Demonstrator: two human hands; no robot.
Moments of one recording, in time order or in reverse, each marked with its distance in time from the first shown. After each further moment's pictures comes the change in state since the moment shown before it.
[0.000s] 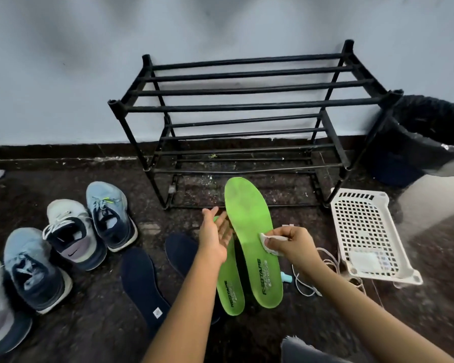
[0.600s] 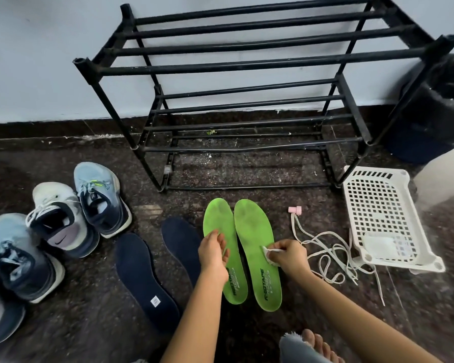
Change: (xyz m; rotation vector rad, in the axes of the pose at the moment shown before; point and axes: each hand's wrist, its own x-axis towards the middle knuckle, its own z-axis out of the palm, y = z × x) left_hand 0.023 -0.062 -0.046 0.095 0.309 -0.099; right_hand 0.041 0.115 0.045 -0.180 0.003 0.211
